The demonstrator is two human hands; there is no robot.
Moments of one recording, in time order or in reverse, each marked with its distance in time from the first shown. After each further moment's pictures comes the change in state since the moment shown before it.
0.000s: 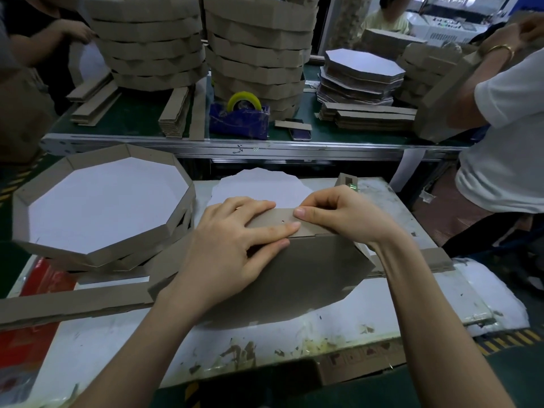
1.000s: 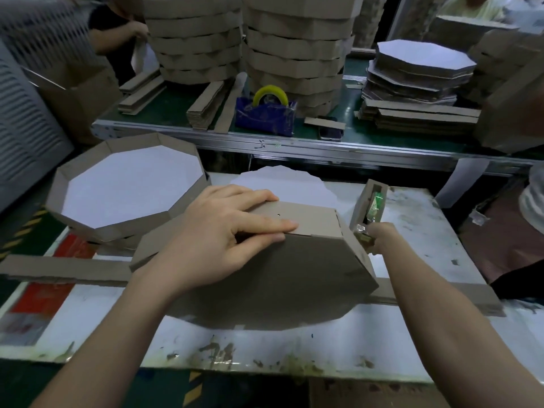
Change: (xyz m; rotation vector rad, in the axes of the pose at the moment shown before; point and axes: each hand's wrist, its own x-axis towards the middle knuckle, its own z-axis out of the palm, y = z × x) left_hand 0.040 0.037 0.018 0.050 0.011 -0.029; right_hand 0.113 0.249 -0.057 0.380 0.509 0.879
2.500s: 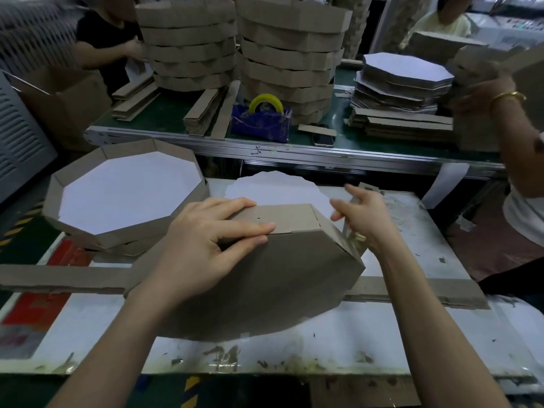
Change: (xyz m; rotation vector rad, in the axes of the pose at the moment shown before) left_hand -0.030 -0.014 -0.004 -0.113 0.120 -0.128; right_hand -0.163 -0.036 -0.006 -0.009 -0.208 -0.596
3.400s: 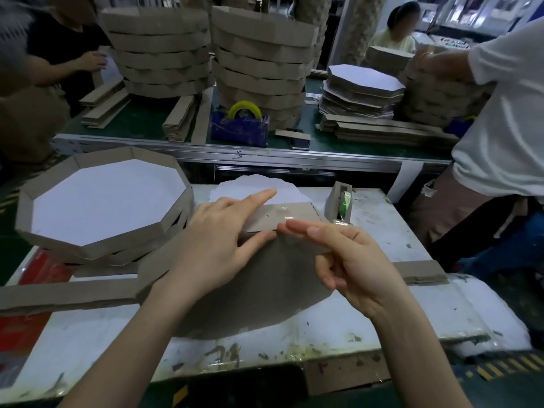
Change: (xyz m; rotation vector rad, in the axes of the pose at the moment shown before) left_hand -0.003 -0.004 -0.006 0.059 -0.074 -0.010; right_hand -0.160 -0.050 0.028 0.459 -0.364 -0.021
